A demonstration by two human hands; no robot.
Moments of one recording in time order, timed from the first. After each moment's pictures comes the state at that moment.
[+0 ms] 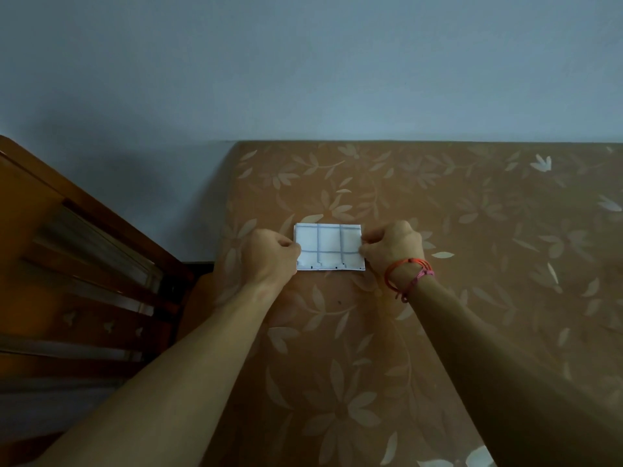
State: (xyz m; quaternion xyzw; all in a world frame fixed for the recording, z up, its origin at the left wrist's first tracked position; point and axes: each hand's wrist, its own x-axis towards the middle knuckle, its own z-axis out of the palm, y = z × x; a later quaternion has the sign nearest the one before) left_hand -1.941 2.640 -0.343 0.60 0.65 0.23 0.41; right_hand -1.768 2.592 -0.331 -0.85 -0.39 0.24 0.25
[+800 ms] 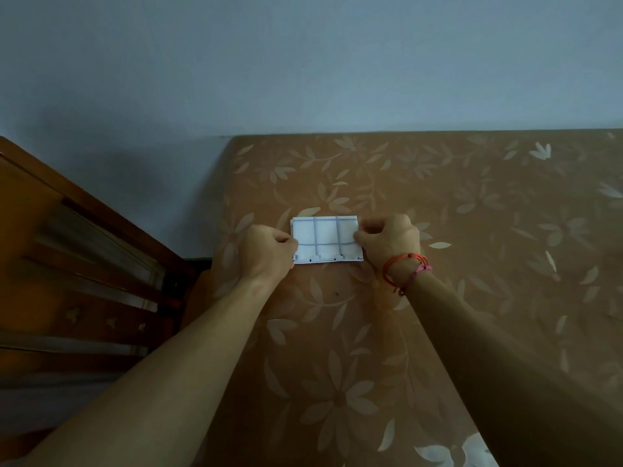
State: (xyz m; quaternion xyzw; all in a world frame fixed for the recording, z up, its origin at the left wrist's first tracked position) left_hand -1.943 2.635 -0.338 0.63 0.64 0.22 0.39; right_hand -1.769 2.587 -0.335 -0.84 -0.38 0.22 0.30
